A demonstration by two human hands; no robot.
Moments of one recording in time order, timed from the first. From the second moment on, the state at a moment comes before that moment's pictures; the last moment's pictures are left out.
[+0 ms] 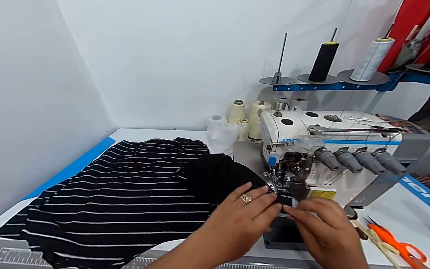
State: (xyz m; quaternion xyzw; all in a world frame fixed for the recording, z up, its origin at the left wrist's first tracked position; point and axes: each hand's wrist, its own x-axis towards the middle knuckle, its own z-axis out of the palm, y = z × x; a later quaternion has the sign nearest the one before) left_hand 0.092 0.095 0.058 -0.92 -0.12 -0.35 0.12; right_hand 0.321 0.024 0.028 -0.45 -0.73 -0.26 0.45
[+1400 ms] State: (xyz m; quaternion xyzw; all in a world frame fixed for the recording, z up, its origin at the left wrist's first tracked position) left_hand 0.097 0.085 0.031 -0.86 -0.23 -0.46 0.04; right_hand 0.259 -0.022 0.013 -0.43 -0.51 0.49 0.56
